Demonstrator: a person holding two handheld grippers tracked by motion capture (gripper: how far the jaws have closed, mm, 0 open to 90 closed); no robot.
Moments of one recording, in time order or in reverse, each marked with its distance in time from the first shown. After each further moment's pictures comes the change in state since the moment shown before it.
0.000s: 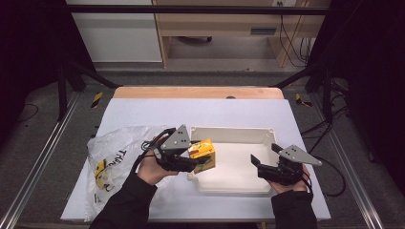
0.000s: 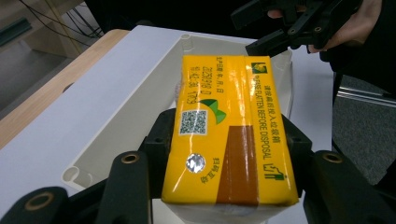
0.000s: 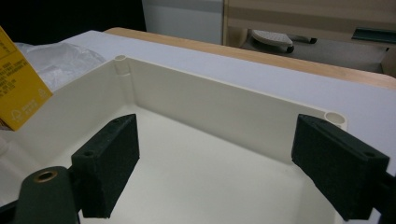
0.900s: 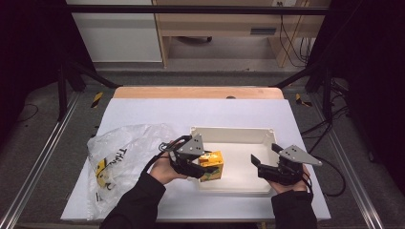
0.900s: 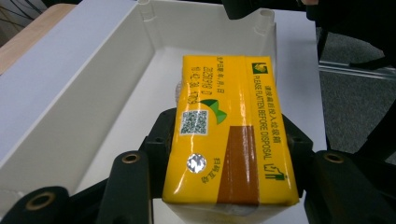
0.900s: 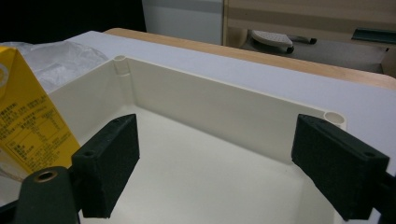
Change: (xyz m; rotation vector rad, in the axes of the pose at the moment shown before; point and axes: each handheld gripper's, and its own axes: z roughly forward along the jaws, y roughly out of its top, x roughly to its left) left arm 0.005 -0.020 0.048 0.080 -0.147 0.060; right arm -0.001 -0.001 0.000 -0.002 0.001 0.001
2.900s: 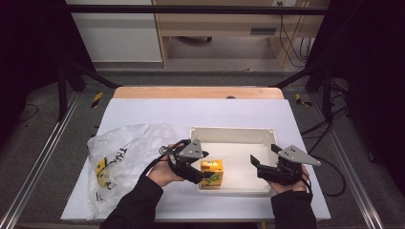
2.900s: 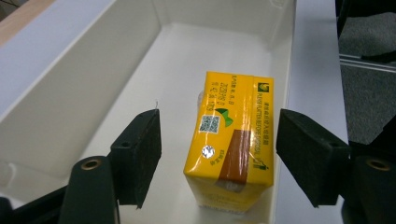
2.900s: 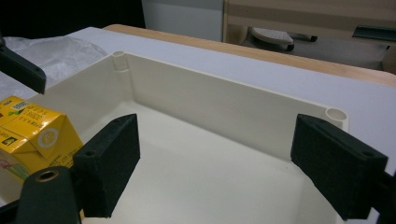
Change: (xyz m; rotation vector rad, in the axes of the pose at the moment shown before) left arm 0.003 -0.021 0.006 0.025 0.035 -0.033; right arm 0.000 -0.002 0.002 0.012 0.000 -0.005
